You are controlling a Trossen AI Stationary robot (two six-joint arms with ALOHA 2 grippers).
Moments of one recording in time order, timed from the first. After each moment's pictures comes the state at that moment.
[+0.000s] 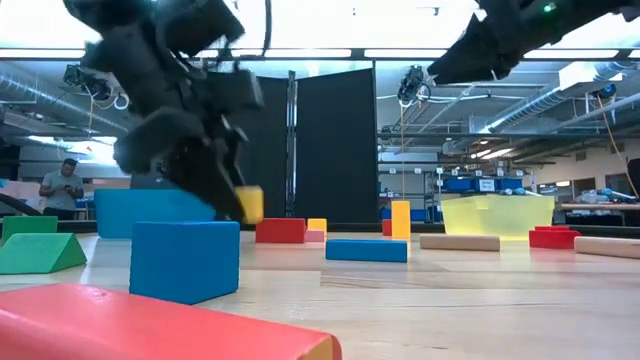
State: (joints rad) left arm -0.22 1.56 0.76 -0.14 -0.30 -0.08; right arm 0.17 0.94 0.59 -0.06 0.64 0.10
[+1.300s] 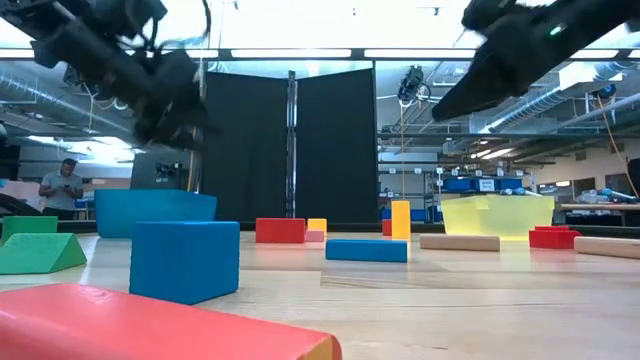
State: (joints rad) left arm 0.03 0.90 0.43 -0.08 -0.45 -0.44; right arm 0.26 1.16 0.60 -0.11 0.62 0.23
